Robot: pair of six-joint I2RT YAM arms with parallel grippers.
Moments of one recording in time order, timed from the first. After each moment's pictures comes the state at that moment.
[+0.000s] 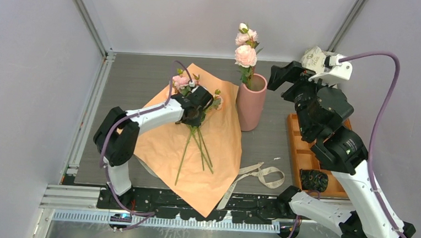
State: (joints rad) left arm -0.72 1.81 1.33 -0.62 -0.33 -0.48; right arm 0.68 0.94 1.48 -0.49 0.66 0.35
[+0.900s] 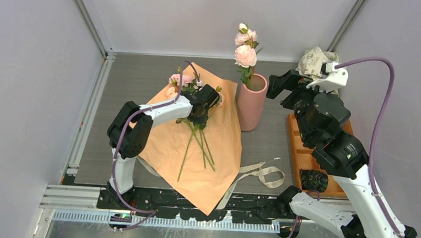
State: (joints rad) left arm -0.71 1.98 1.46 -0.62 -0.29 -0.44; right arm 0.68 0.88 1.41 -0.57 0.63 0.39
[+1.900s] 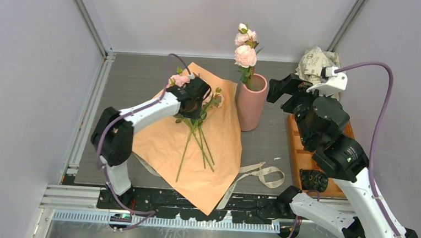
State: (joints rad) left arm -0.67 1.87 1.44 -0.68 -0.24 -0.44; right arm 0.68 0.85 1.37 -0.58 0.63 0.41
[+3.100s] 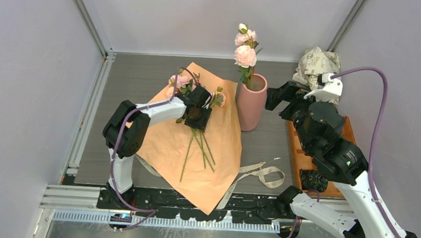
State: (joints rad) left arm -0.65 1.94 1.35 -0.53 0.01 -0.33; right arm 0.68 0.82 1.32 -0.65 0.59 0.48
